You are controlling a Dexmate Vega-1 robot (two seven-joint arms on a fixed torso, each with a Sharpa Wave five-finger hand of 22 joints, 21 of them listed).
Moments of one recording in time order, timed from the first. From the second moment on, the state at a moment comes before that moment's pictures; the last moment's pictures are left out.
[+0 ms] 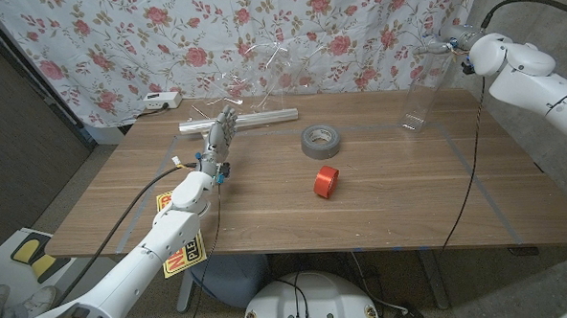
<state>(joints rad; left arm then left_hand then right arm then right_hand) 0.94 0.52 0.37 -1.47 -0.58 -0.28 0.13 0.17 0.02 0.43 -0.11 0.18 0.13 -0.12 0.19 0.18 0.13 -0.03 0.23 0.20 0.03 -0.04 0.18 0.17 0.03 0.01 0.21 0.17 -0.32 -0.97 -0.61 -1.50 -0.40 -0.35 0.17 0.62 0.14 0.17 -0.16 0.19 0.13 -0.22 0.28 0.23 0.10 0.09 0.31 0.31 0.19 0.03 0.36 0.27 0.49 0.21 0.26 0.18</state>
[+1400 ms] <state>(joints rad) 0.94 0.51 0.37 -1.46 -0.59 -0.27 0.13 0.17 0.02 0.43 -0.11 0.18 0.14 -0.13 0.19 0.18 0.15 -0.04 0.23 0.20 0.03 -0.04 0.18 0.17 0.03 0.01 0.20 0.17 -0.34 -0.94 -0.59 -1.47 -0.36 -0.34 0.10 1.07 -0.04 0.39 -0.18 0.33 0.53 -0.13 0.38 0.37 0.39 -0.05 0.57 0.51 0.63 0.13 0.88 0.88 0.97 -0.12 0.79 0.41</state>
